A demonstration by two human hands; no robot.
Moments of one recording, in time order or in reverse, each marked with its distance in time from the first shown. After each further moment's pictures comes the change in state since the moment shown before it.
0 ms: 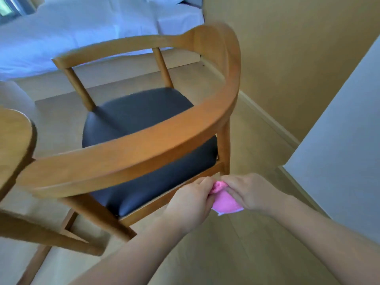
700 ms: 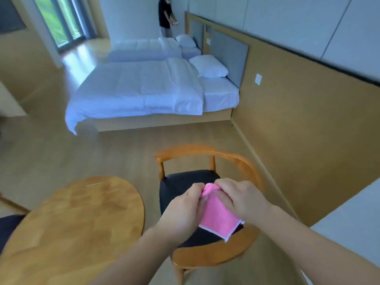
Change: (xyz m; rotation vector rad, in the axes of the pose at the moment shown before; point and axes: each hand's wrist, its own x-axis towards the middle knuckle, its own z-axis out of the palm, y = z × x) left_hand -0.024 0.133 -0.501 -0.131 0.245 -0.176; right_hand 0.278 -0.225 -0.416 0.021 0.225 -0.098
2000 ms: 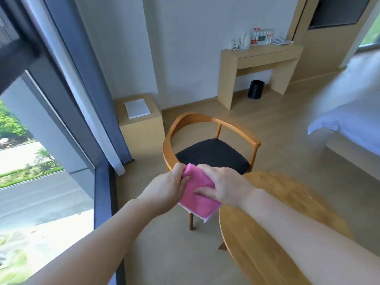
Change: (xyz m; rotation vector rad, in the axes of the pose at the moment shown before) left_hand -0.487 -0.165 -0.297 0.352 0.666 -1.130; right_hand 0.191 -0.572 0.265 0.638 -0.614 -1.144
